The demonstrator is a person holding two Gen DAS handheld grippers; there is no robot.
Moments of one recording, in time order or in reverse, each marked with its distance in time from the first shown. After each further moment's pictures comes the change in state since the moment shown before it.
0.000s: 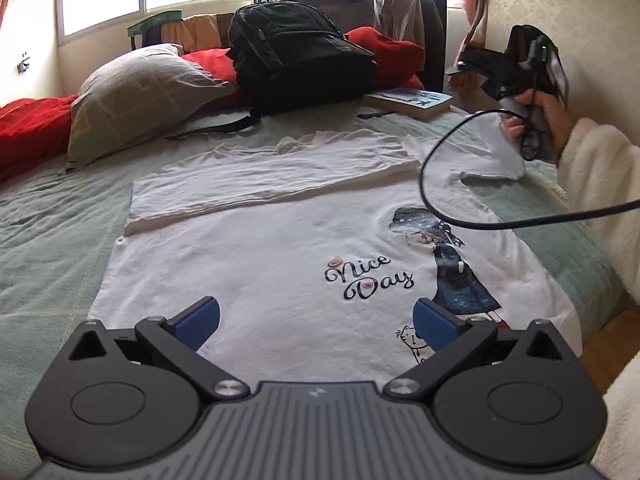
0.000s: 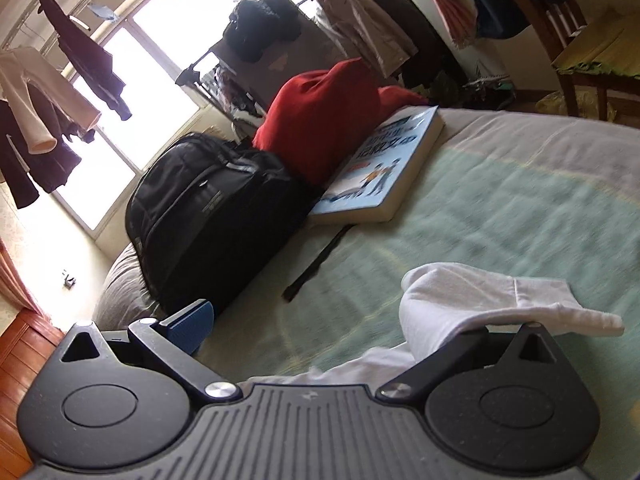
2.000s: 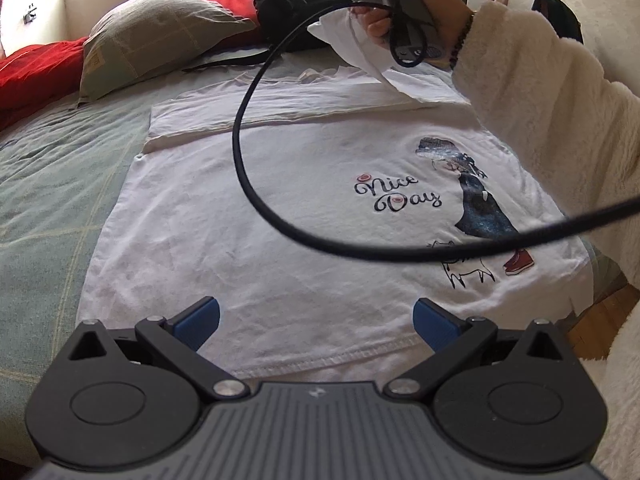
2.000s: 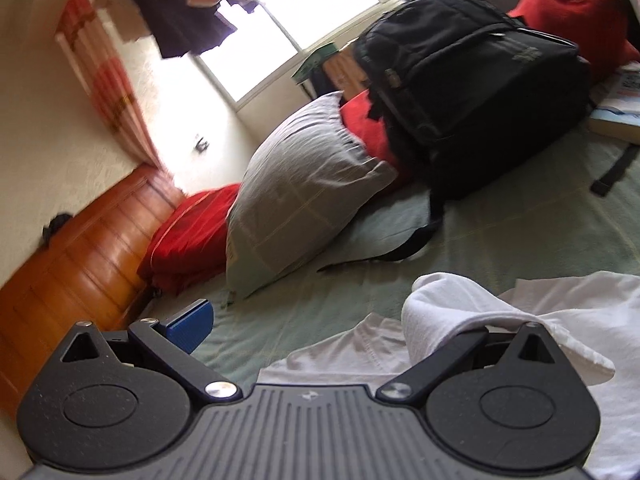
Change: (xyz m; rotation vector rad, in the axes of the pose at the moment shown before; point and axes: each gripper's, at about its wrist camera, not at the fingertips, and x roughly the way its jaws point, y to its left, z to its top) left arm -0.001 0.019 -0.034 -0.058 0.159 0.019; right arm 0.069 0.237 -0.133 -0.305 0.291 0.379
